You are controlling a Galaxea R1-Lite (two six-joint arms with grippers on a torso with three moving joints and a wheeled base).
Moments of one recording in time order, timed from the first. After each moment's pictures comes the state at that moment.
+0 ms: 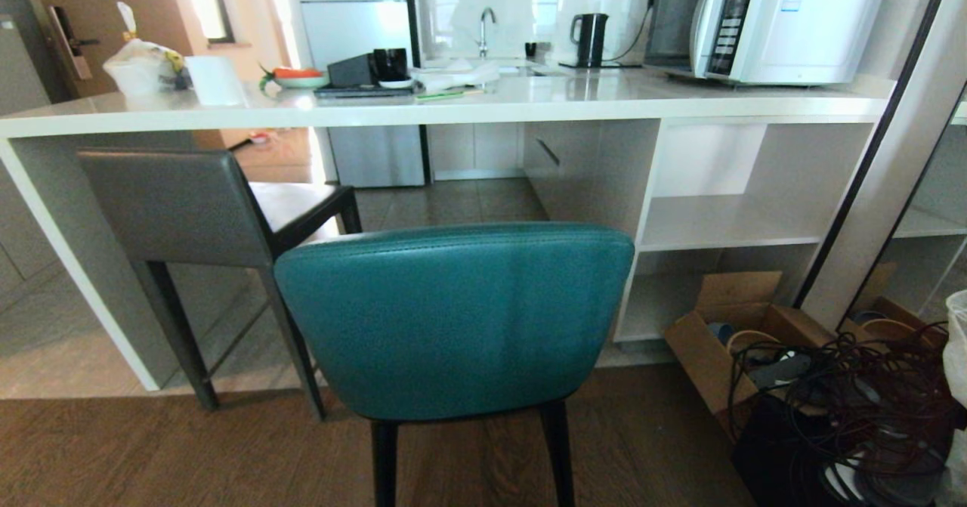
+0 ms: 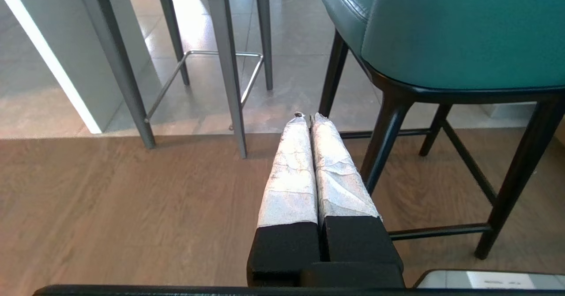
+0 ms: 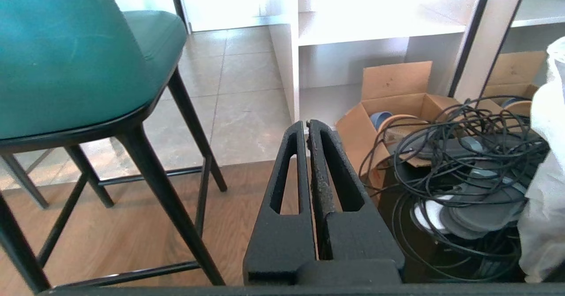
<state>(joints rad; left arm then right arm) 0.00 0.00 -0.03 0.10 0.00 0.02 0.00 0.00 0.00 -0.06 -0.02 0.02</state>
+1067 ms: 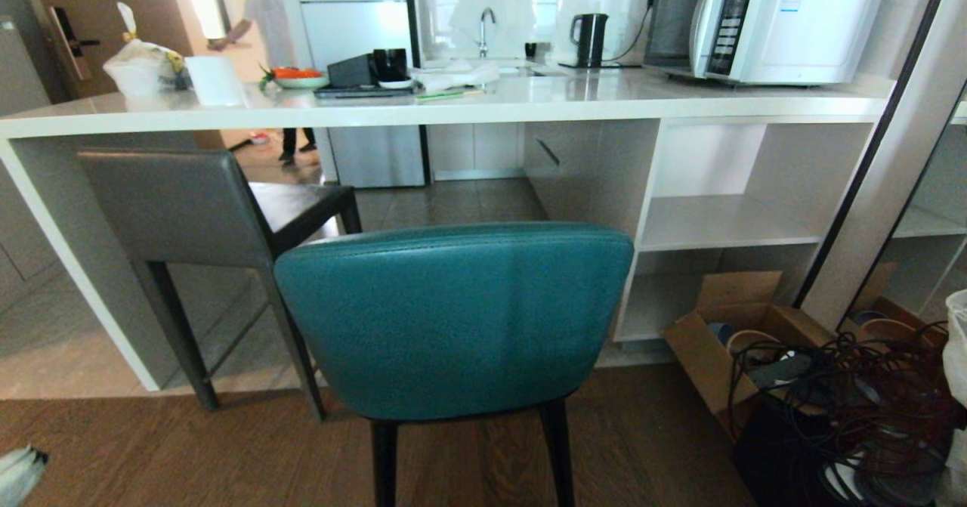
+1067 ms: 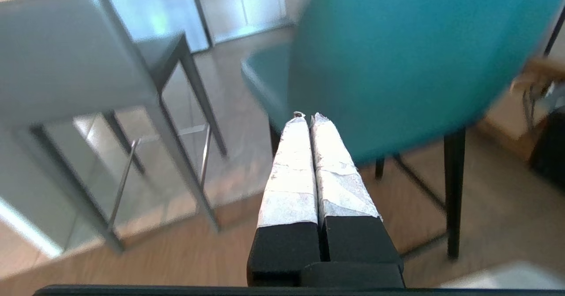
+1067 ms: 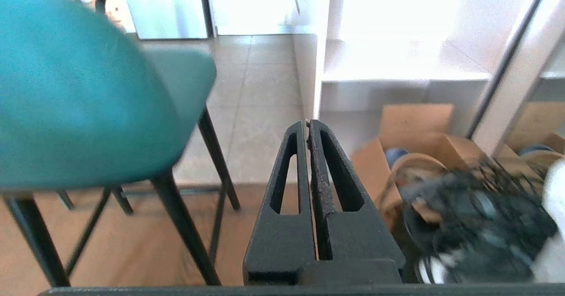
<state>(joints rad) -0.02 0.44 -0.27 -0.22 -0.27 0.13 0.00 0.48 -0.28 -0.25 0.07 -0.02</state>
